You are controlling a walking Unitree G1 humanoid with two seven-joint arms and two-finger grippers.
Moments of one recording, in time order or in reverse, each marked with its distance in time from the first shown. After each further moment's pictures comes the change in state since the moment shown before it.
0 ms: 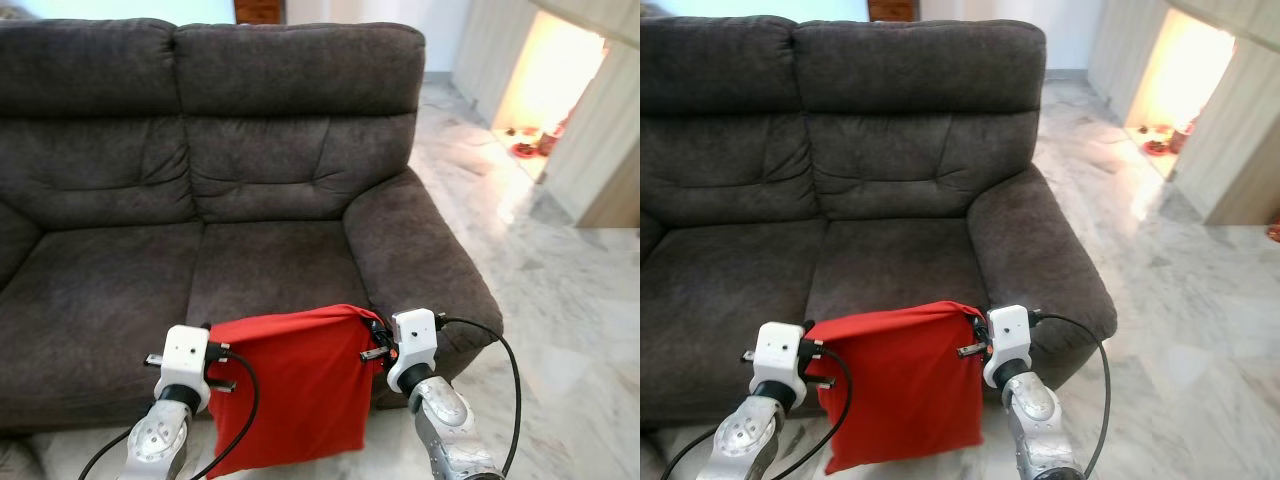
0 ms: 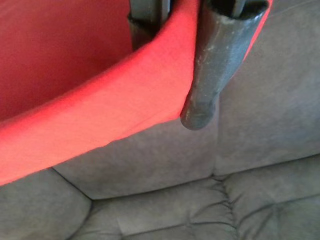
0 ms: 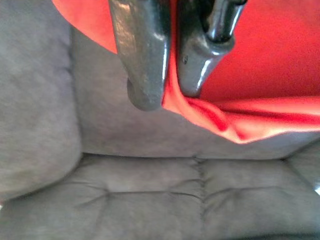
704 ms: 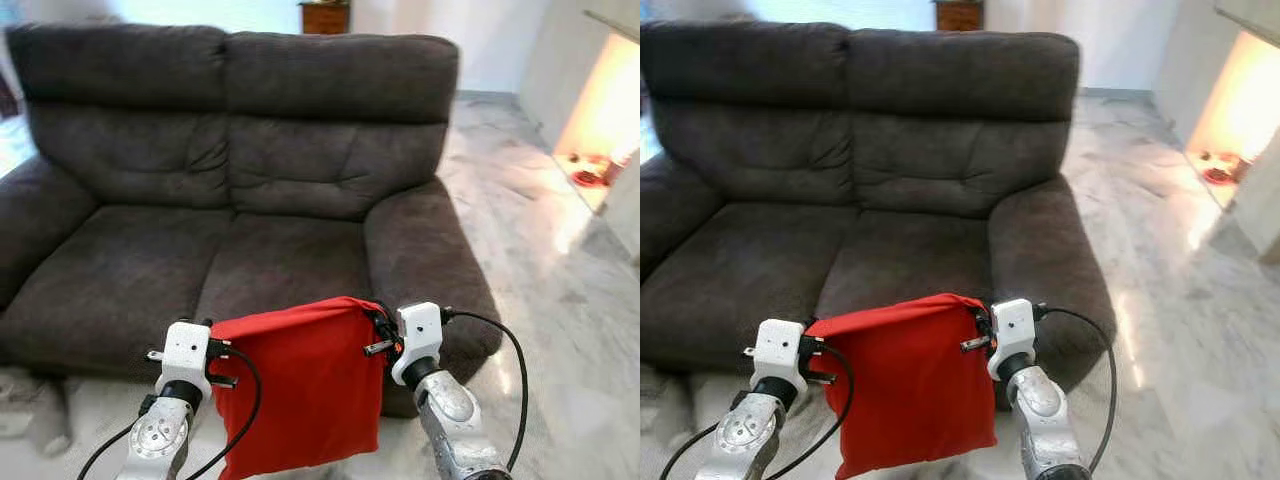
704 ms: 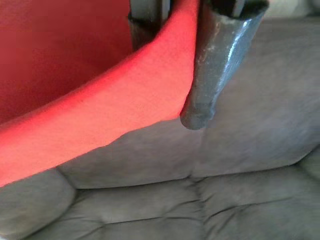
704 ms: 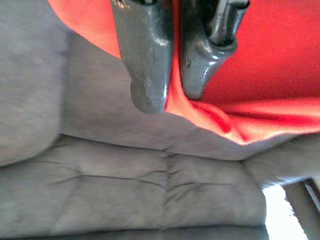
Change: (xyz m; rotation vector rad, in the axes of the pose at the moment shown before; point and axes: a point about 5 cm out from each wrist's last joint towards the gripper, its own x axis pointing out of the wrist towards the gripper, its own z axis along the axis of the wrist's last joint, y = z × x) left arm 0.000 -0.006 0.013 -0.005 -0.045 -0.012; right arm 0.000 -0.006 0.012 -0.011 -0.062 0.008
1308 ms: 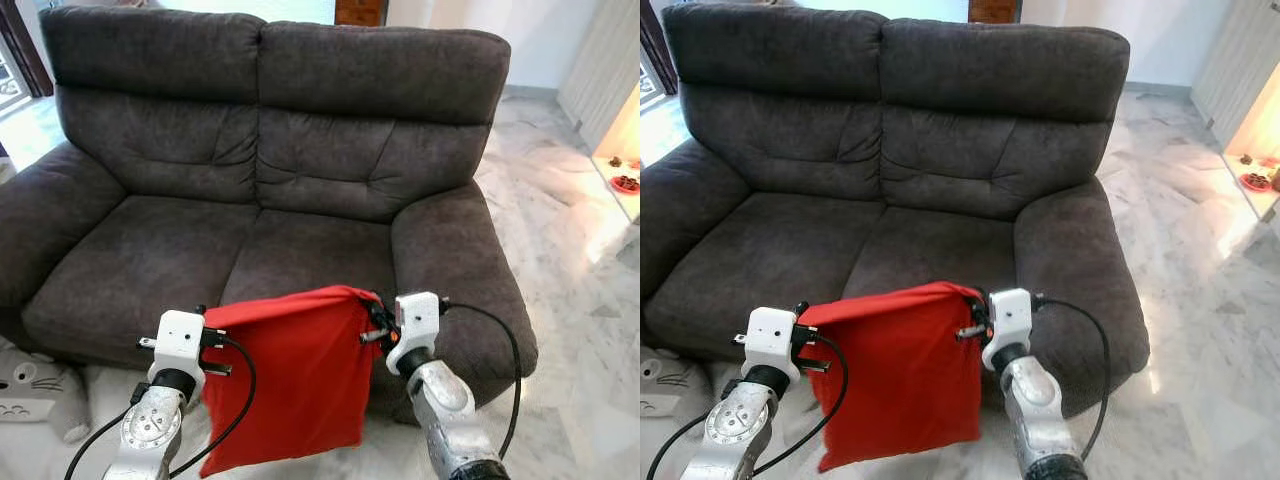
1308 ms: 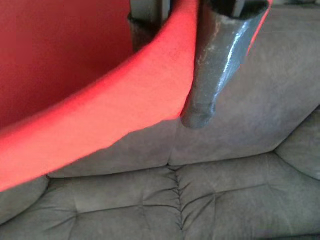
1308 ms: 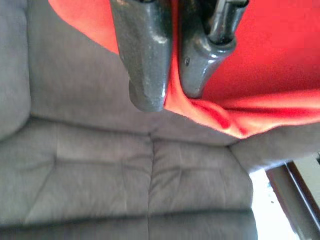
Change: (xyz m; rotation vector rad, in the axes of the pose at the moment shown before) left arm 0.006 0.009 0.017 0.046 -0.059 0.008; right arm 0.013 0.003 0.023 0.013 -0.073 0.003
